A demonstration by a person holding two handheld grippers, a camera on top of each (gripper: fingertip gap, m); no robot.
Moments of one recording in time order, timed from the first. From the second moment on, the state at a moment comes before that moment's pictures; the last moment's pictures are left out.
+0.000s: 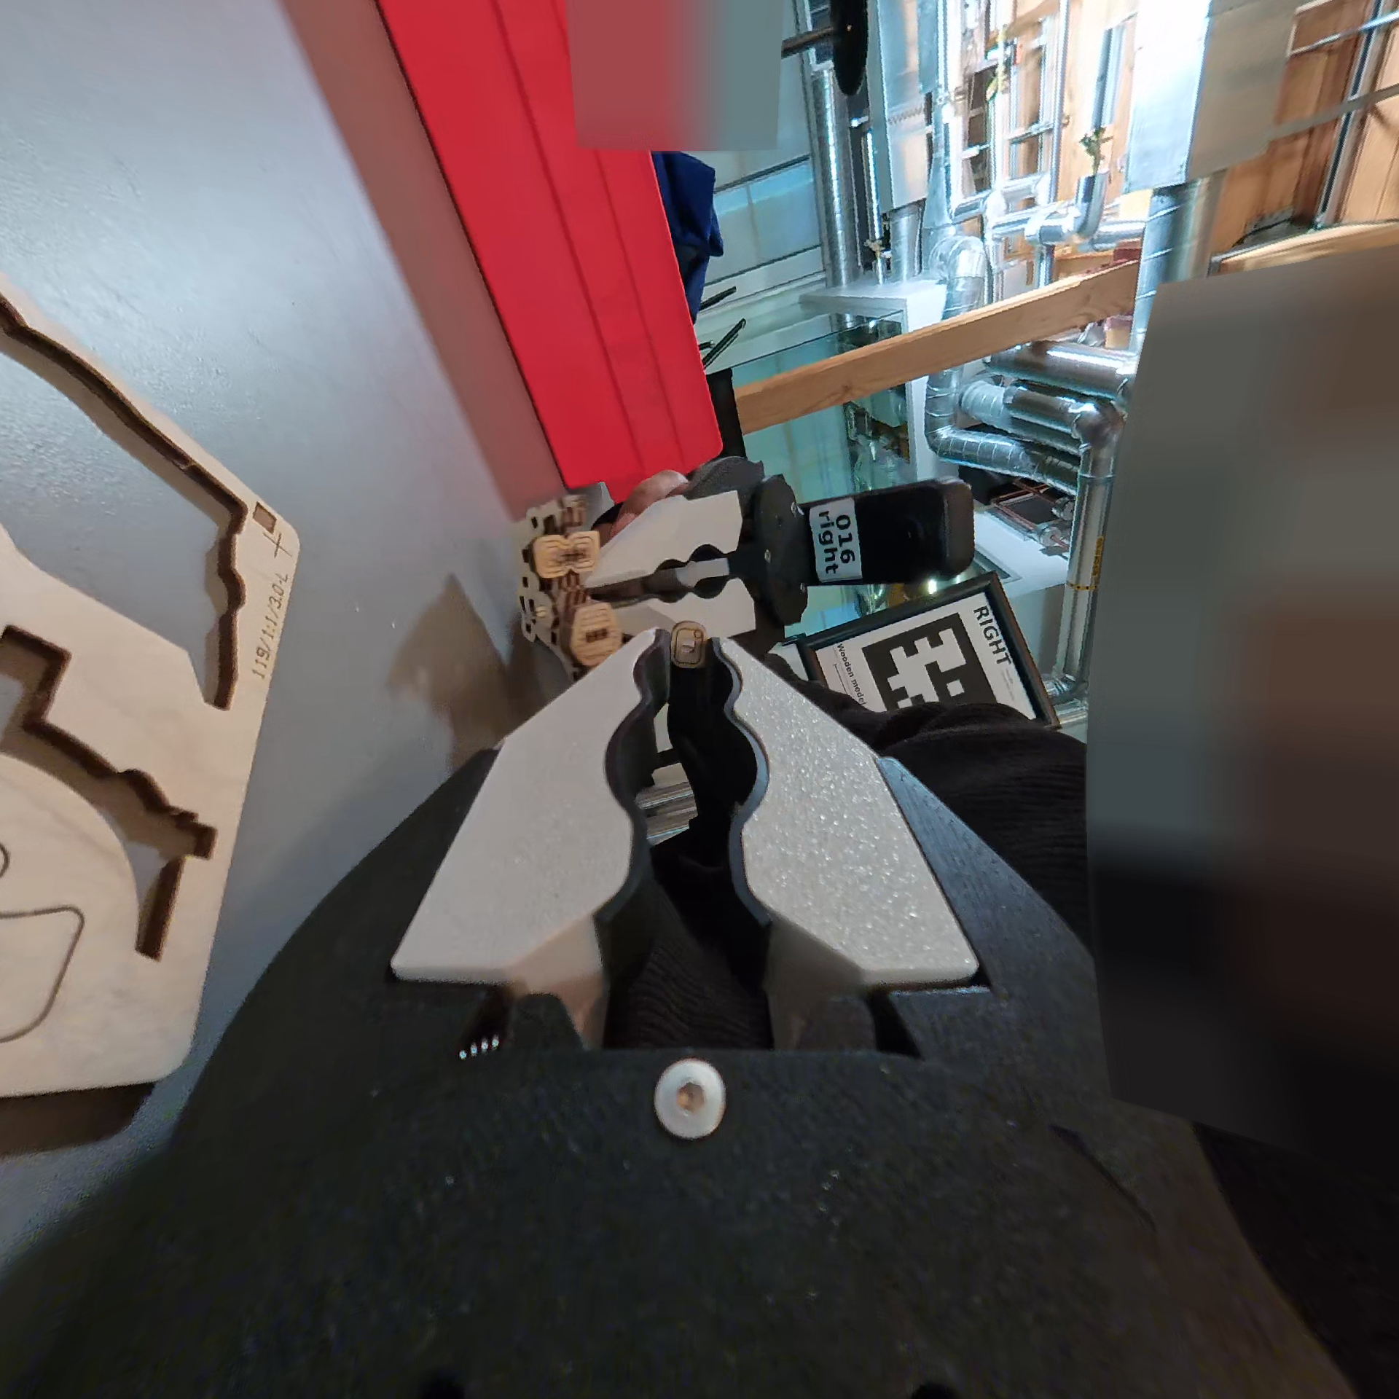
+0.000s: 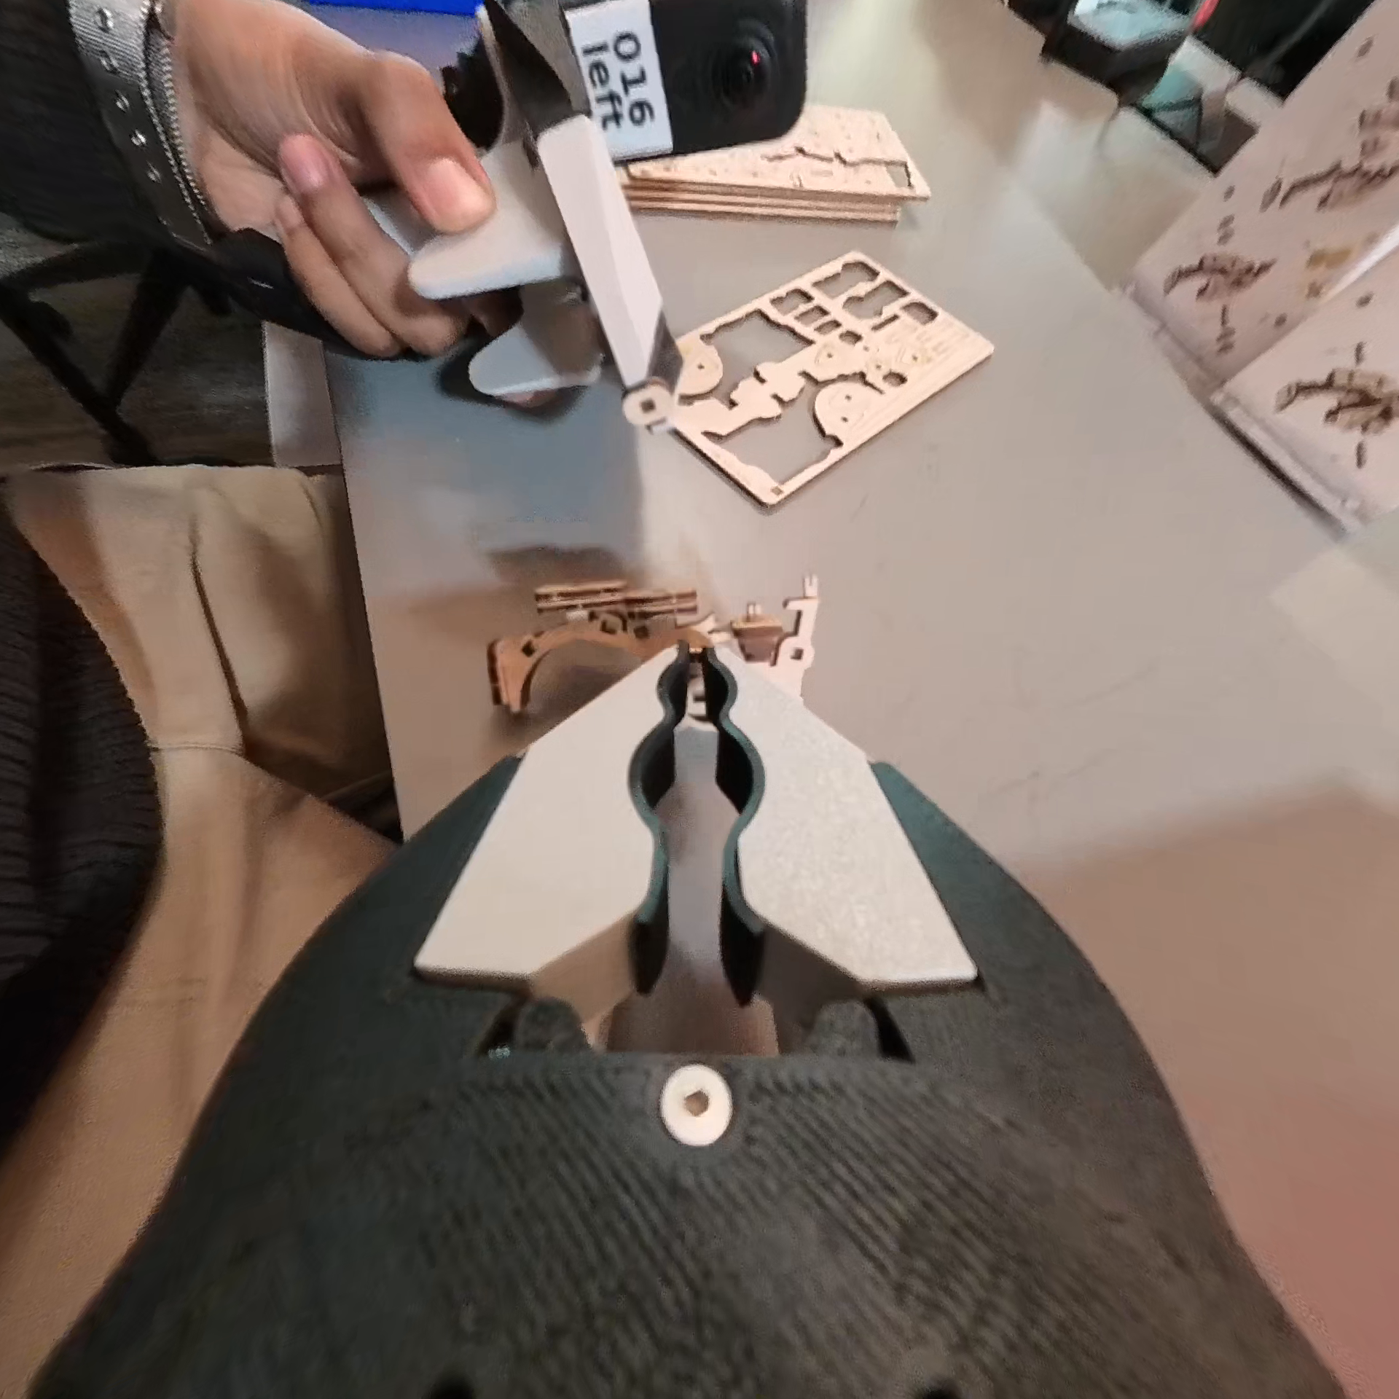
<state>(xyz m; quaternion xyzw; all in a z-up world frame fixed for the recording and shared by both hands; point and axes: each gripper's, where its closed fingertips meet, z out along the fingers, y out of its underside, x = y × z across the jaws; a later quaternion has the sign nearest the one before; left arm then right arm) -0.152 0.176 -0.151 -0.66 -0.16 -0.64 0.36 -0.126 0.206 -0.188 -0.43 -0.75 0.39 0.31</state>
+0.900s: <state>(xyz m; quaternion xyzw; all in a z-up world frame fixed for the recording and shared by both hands) -0.123 0.177 -0.157 -0.68 -0.16 -0.63 0.34 -0.124 0.179 -0.116 -0.39 -0.65 0.55 0.34</state>
